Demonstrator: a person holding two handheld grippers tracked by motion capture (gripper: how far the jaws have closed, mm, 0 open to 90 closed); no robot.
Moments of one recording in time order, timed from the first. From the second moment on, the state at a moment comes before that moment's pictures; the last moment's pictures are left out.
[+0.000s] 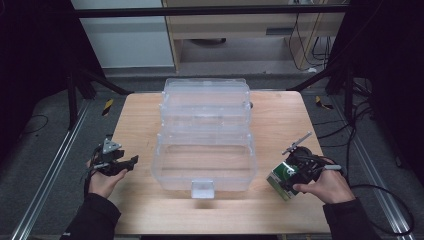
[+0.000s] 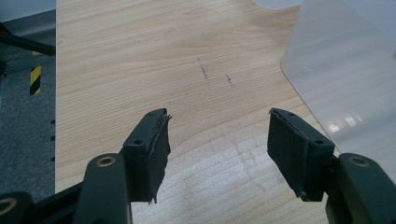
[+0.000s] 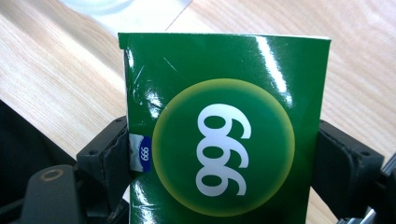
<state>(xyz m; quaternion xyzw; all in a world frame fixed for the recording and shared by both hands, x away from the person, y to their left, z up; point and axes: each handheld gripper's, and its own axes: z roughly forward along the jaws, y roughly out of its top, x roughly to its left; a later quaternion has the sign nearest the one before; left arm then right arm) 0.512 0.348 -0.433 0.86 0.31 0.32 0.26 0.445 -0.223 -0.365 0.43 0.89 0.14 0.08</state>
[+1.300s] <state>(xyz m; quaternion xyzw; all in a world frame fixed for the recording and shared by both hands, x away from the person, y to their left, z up) 0.514 0.348 -0.434 0.86 0.30 0.32 0.25 0.478 -0.201 -0.285 0.36 0.91 0.17 0.13</state>
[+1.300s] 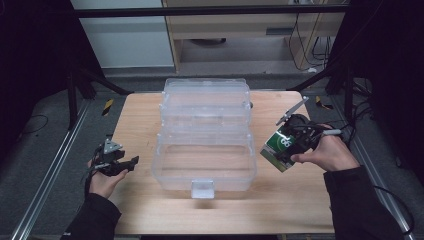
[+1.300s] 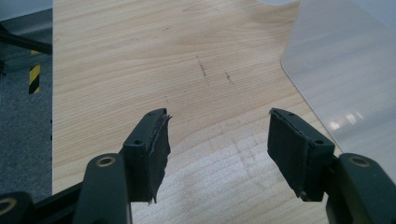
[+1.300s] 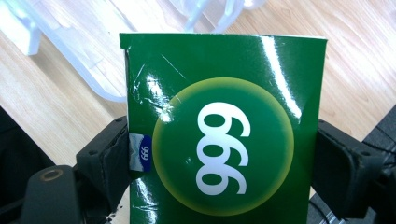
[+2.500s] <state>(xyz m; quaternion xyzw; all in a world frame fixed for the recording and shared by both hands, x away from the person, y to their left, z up) 0.517 0.347 -0.434 0.87 0.28 0.32 0.24 0.517 -0.141 -0.285 0.18 0.97 0.17 0.07</state>
